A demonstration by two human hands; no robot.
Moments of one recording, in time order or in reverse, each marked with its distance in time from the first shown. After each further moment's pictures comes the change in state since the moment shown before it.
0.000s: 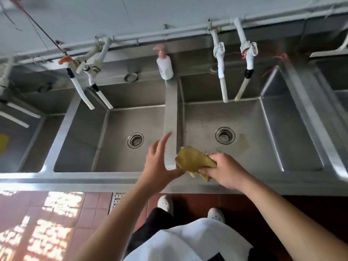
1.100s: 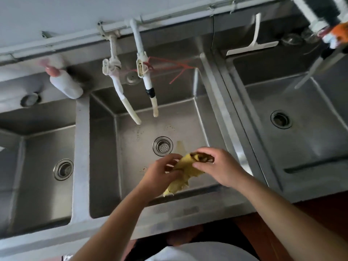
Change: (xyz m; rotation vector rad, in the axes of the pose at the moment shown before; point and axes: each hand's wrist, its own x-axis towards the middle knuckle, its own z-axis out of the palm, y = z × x) left_hand 0.154 0.156 0.214 -0.218 -0.404 -0.070; right_hand 0.006 0.175 -0.217 0.179 0.148 0.116
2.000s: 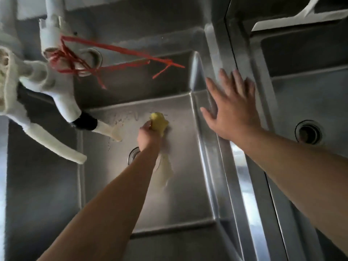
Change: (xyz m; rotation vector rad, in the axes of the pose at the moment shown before) left_hand 0.333 -0.066 0.026 -0.120 0.593 -0.464; right_hand 0.274 0.084 -0.111 -1.009 0.337 -0.120
